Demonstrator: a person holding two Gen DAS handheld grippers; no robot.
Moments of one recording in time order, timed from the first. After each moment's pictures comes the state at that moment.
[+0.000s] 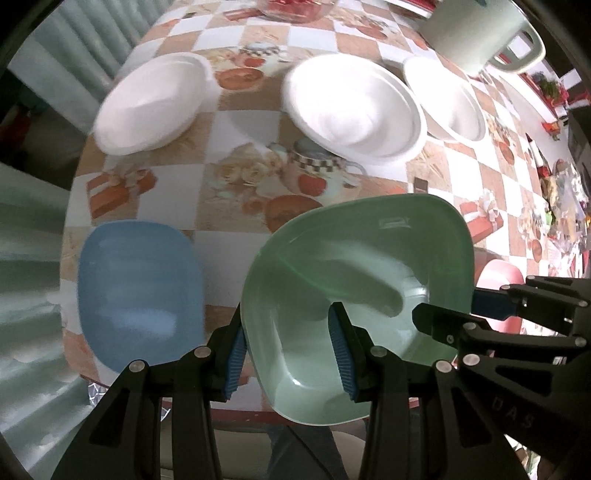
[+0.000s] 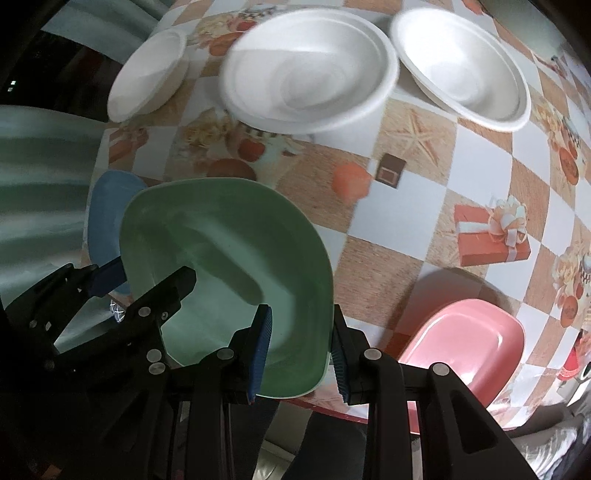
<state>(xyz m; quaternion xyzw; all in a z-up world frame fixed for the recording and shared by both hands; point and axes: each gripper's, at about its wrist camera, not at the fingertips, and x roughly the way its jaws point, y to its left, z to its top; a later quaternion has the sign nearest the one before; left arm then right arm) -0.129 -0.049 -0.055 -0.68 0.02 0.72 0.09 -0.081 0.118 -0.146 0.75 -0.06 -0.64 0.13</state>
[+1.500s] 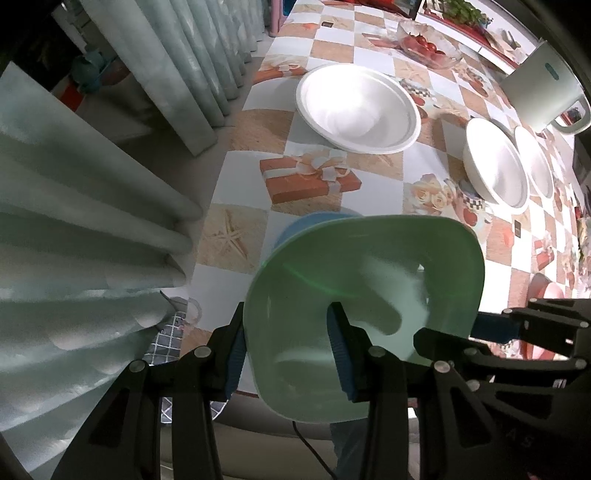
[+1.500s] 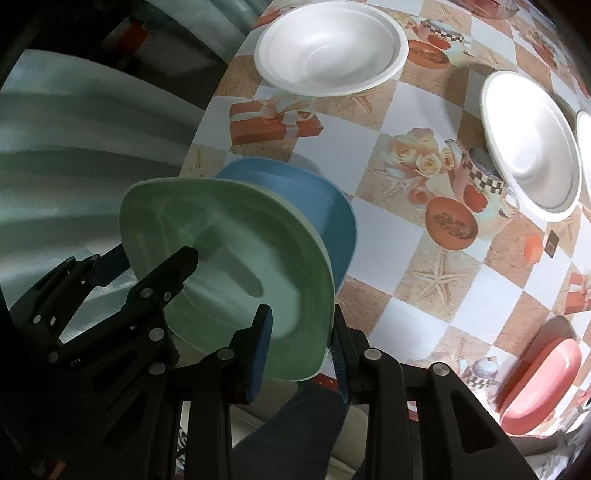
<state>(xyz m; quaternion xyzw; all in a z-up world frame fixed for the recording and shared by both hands) -0.124 -0.210 -0.066 -0.67 0.02 0.74 0.01 -0.102 -0.052 -0.127 0.75 -0.06 -0.63 0.18</state>
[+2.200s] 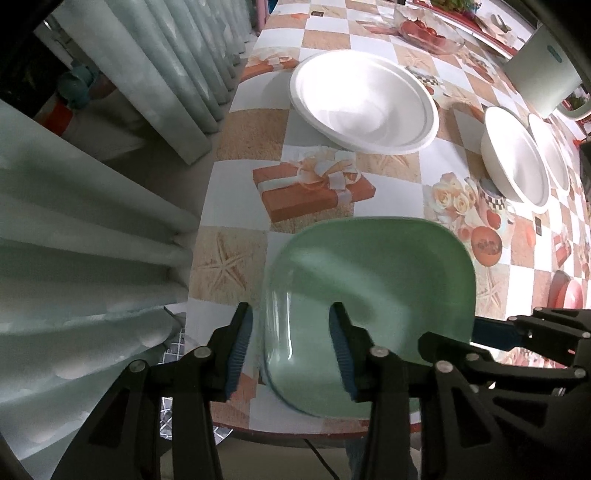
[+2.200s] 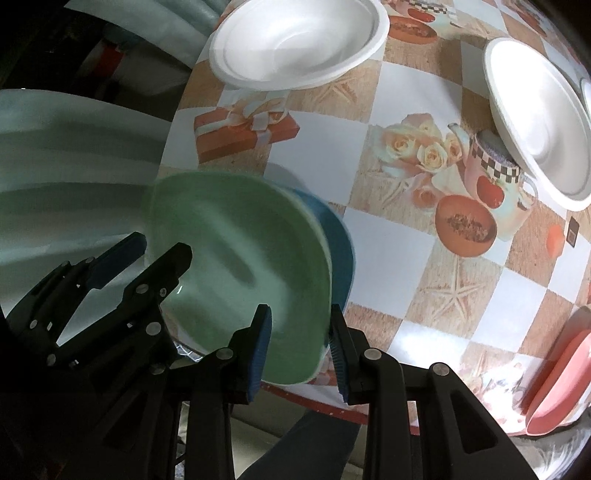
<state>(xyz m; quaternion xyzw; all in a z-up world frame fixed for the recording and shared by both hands) -0.143 -0.211 -0.100 -0.67 0.05 0.74 0.03 -0.109 -0.053 -0.156 0.76 -0.09 -0.63 0.14</state>
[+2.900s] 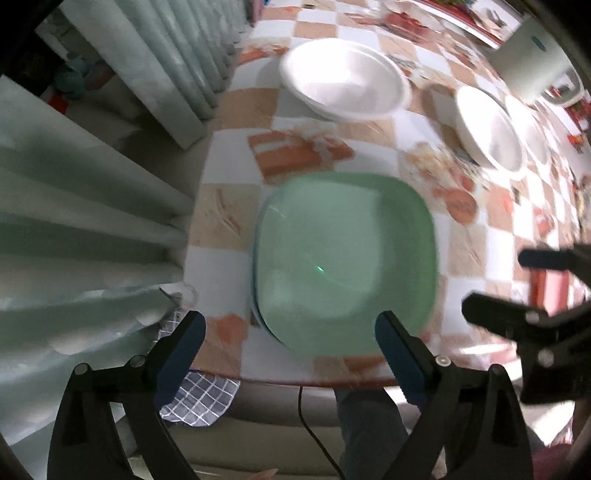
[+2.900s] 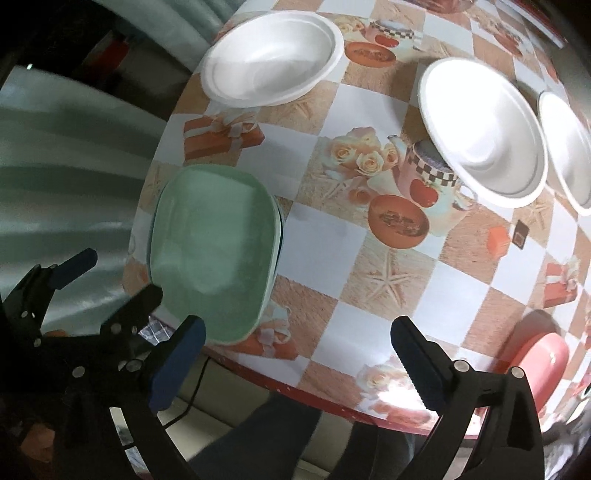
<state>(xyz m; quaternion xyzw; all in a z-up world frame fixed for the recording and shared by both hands) -0.098 -0.211 -0.073 -0.69 0.04 0.72 0.05 -0.099 -0.007 -0.116 0.74 -0.02 -0.66 0.15</state>
